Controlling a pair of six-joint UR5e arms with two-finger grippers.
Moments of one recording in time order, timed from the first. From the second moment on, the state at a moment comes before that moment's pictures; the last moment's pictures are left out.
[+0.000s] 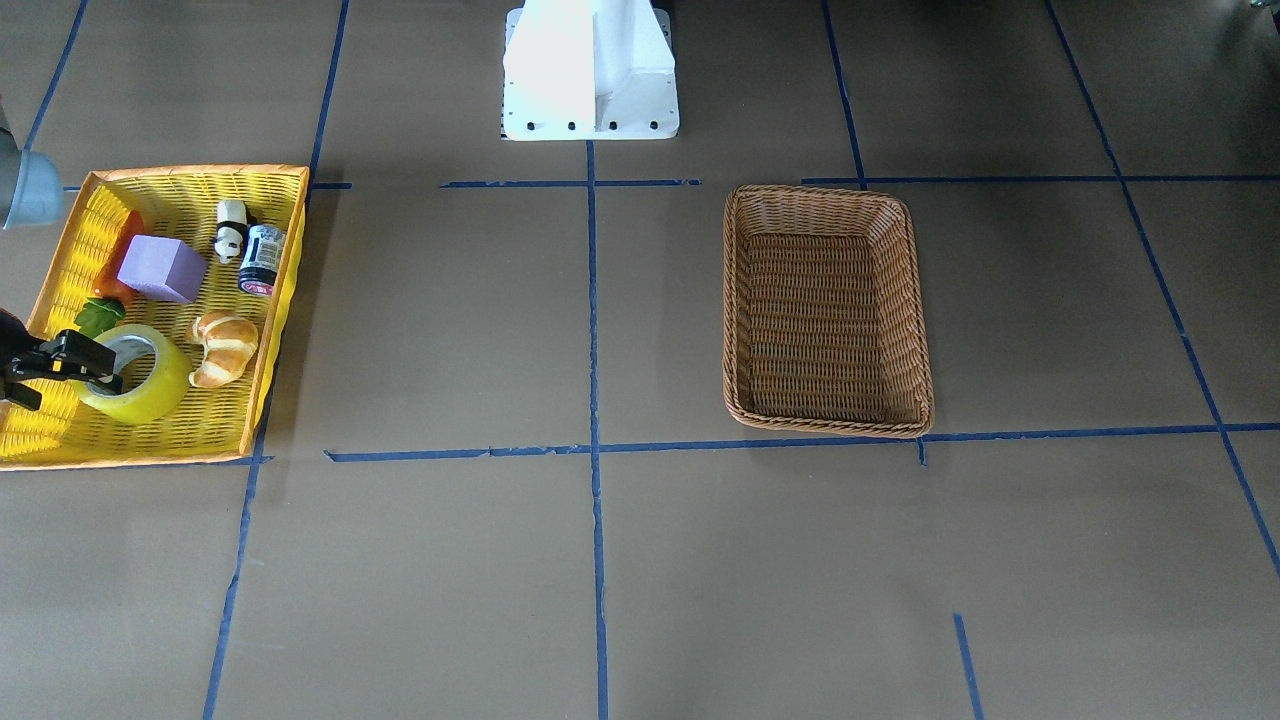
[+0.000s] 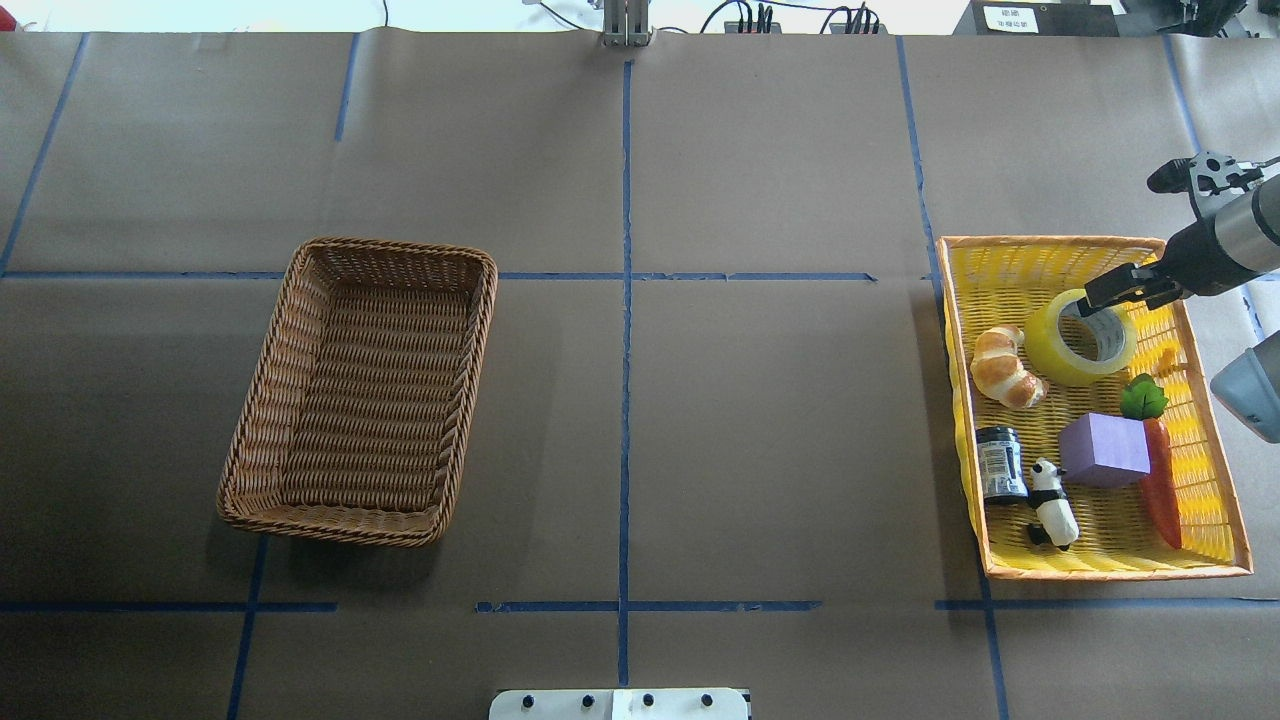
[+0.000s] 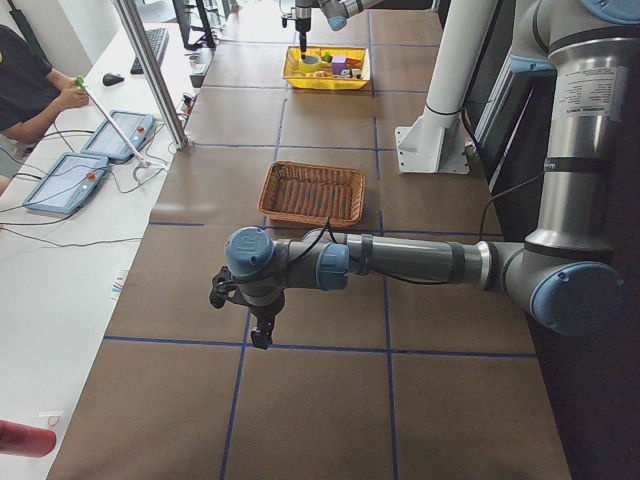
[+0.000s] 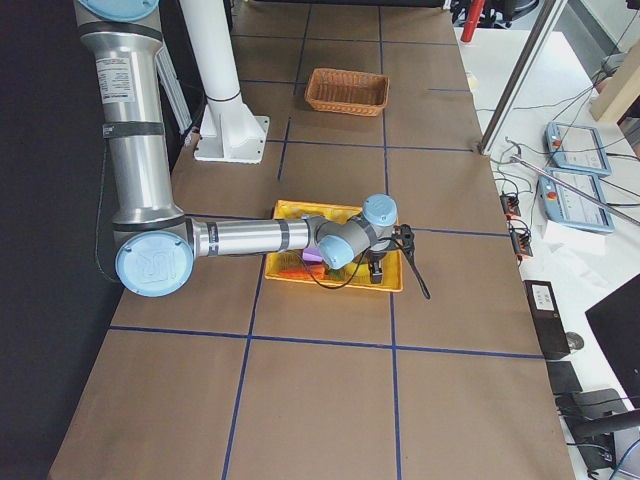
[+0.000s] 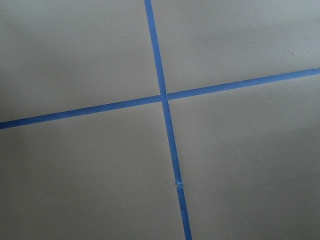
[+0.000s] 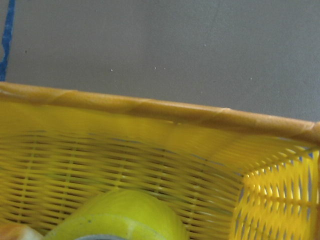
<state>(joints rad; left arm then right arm) -1.56 -1.59 -1.62 -1.53 -2.39 0.15 1.09 -1.48 1.48 -1.01 2.28 0.59</state>
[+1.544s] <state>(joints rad) -1.56 -1.59 -1.62 -1.52 -2.42 0.15 1.05 -1.51 1.51 -1.02 2.28 0.59</state>
